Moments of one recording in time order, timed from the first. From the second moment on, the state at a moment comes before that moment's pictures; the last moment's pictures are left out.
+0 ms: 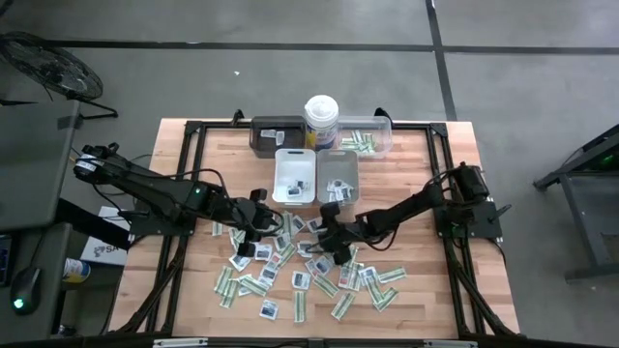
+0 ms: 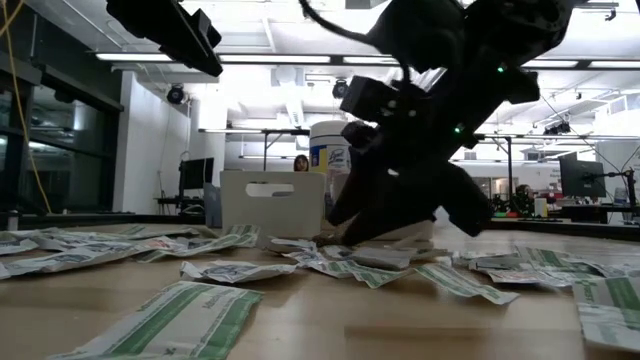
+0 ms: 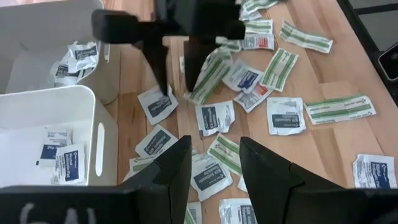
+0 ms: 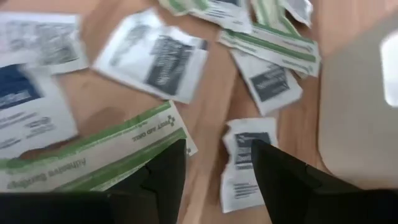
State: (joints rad) left arm -0.29 1.19 0.90 -0.44 -0.14 -0.09; right arm 0.23 1.90 0.94 0.15 0.28 -0.31
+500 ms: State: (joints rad) left arm -0.29 1.19 0.90 -0.46 -0.12 -0.08; right arm 0.27 1.90 0.94 0.13 0.47 -0.39
